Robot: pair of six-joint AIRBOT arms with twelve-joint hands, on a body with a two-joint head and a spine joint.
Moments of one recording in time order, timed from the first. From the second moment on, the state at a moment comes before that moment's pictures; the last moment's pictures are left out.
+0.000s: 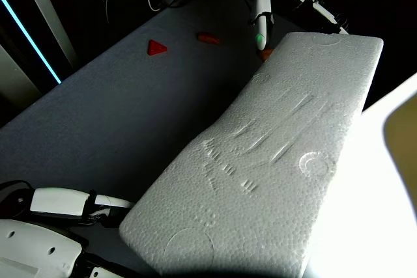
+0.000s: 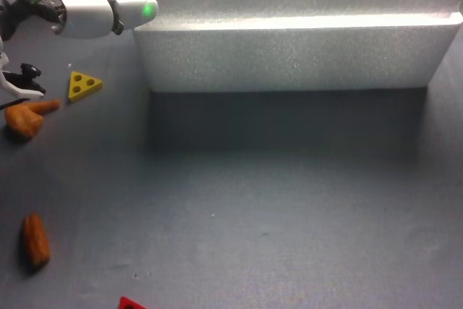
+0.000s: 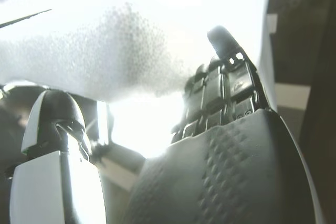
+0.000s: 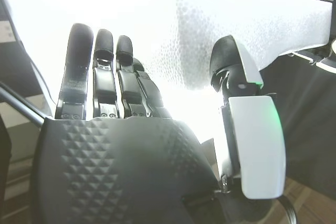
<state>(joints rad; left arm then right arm) 0.51 -1.11 1.43 -0.12 -0.72 0.37 -0.42 -0.90 1.25 0.35 0.70 -0.77</state>
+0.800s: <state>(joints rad) 0.50 -1.15 1.49 -0.14 -0.67 0.37 -0.40 -0.94 1.31 0.34 0.63 -0.78</state>
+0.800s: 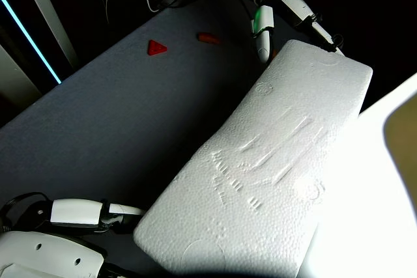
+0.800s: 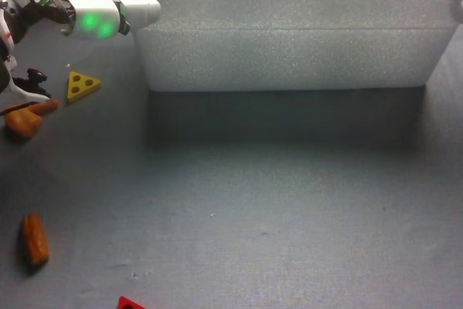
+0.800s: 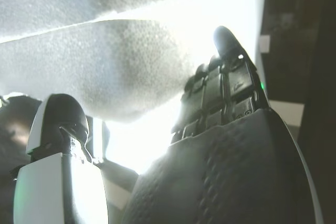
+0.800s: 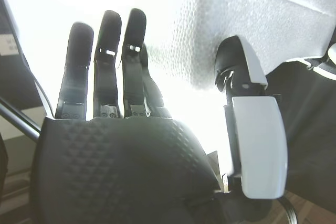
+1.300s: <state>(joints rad) 0.50 -1.18 1.52 -0.14 -0.63 0.37 -0.40 -0.95 1.32 0.35 0.60 -0.79</state>
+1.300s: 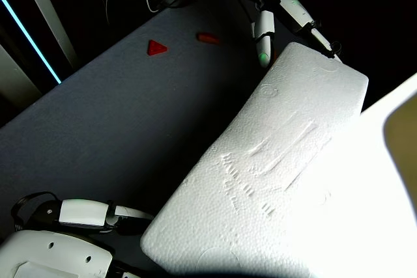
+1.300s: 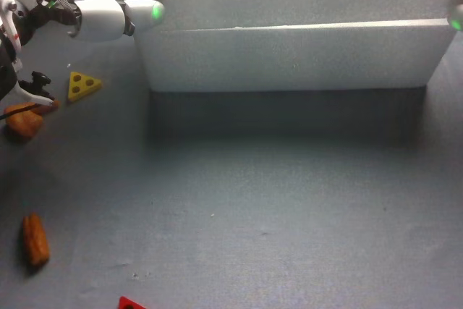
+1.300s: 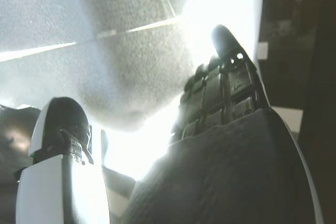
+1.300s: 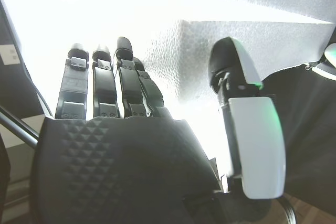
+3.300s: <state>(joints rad) 0.60 -1.16 1.50 -0.16 -0.64 0.38 -0.55 -0.91 1.27 0.48 0.62 -0.83</state>
